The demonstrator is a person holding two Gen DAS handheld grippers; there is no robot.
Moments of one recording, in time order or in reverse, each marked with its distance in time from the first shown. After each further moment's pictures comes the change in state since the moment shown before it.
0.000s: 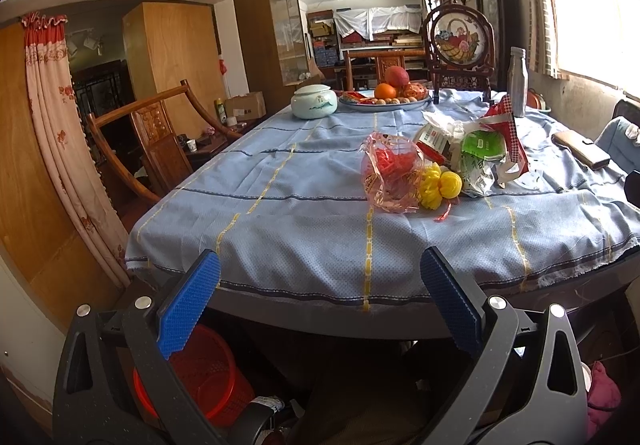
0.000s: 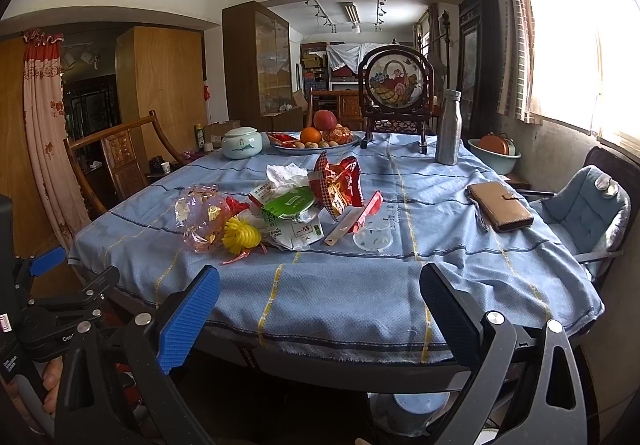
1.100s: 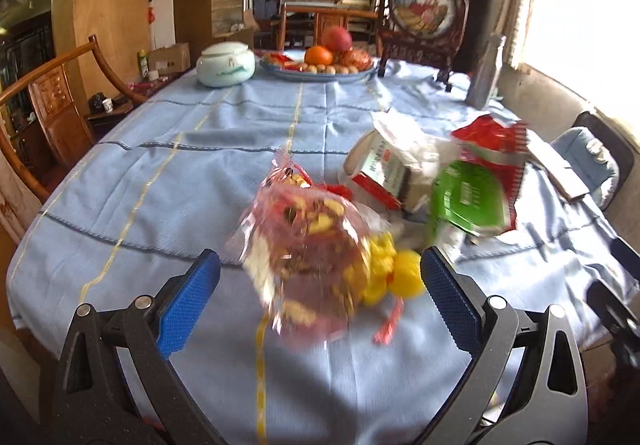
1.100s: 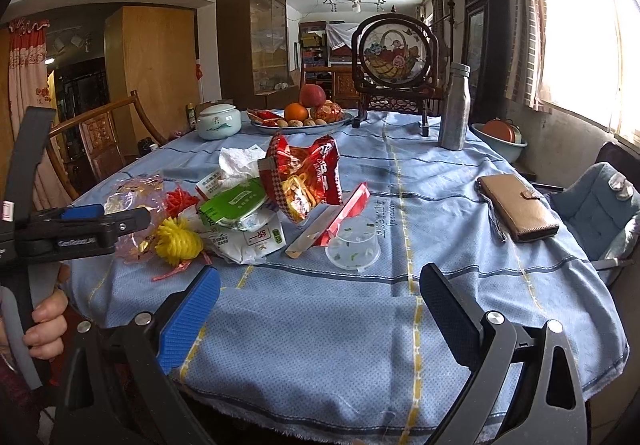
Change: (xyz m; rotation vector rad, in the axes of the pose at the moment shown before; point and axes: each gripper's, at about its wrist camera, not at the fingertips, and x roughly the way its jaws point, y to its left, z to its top) left arm 0.153 -0.052 0.087 -0.044 0.219 -0.290; right arm 0.105 -0.045 0.022 0.006 0.085 -0.009
